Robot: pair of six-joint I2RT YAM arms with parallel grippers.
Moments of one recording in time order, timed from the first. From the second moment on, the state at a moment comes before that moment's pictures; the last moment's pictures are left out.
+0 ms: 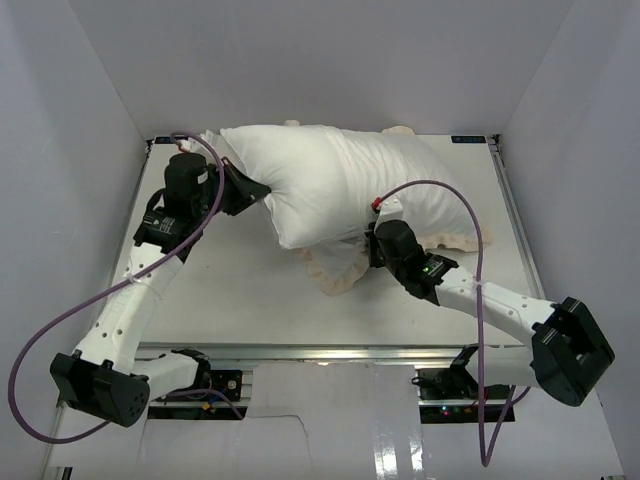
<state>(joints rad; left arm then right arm) -0.32 1.14 1.20 -0.43 0.20 -0.78 0.80 1.24 0.74 -0.07 0.36 0.28</state>
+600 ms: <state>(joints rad) -0.13 1.01 0.99 -0.42 0.54 -0.72 0.45 1.33 0.65 0.19 0.03 0.33</state>
